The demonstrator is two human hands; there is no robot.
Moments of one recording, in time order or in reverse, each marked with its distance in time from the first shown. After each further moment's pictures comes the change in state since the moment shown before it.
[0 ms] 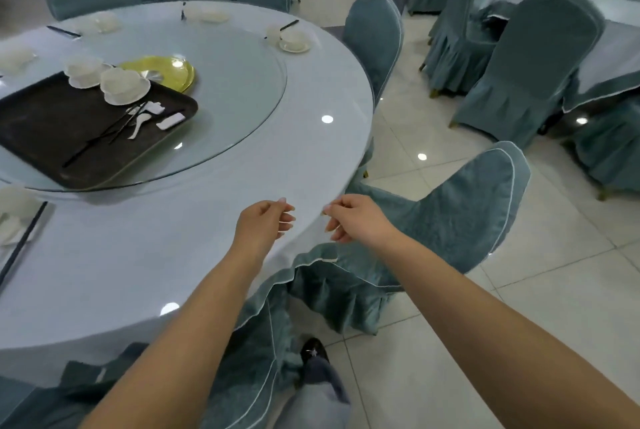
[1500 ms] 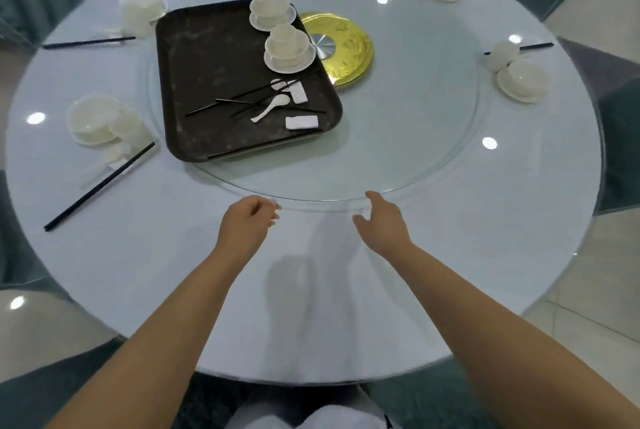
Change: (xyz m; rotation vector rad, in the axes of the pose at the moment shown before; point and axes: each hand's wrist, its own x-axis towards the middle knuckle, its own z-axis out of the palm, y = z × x) left_hand 0.221 0.012 -0.116 -0.072 0.652 -0.198; right_hand 0.362 -0.097 0.121 -0.800 -0.402 -0.344
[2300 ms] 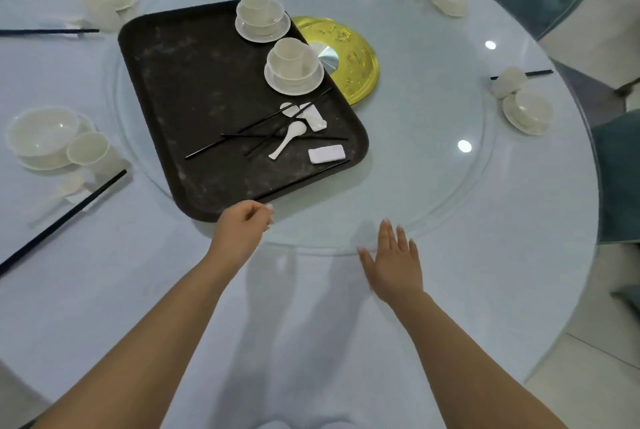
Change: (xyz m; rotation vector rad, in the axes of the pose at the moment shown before) left_hand 0.117 0.002 -0.010 -0.028 -0.071 -0.013; right_hand 0.054 0.007 0.032 -0.518 -0.053 0.094
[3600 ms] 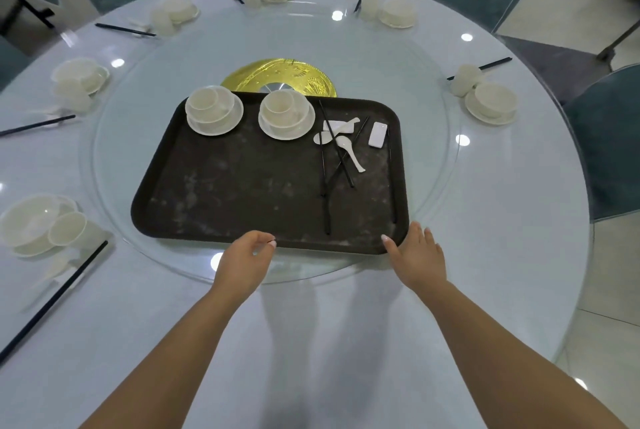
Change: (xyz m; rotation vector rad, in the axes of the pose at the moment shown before) left_hand 0.005 0.031 0.047 0.473 -0.086 0.102; right_hand 0.041 0.074 -0.031 0.300 0.063 0.292
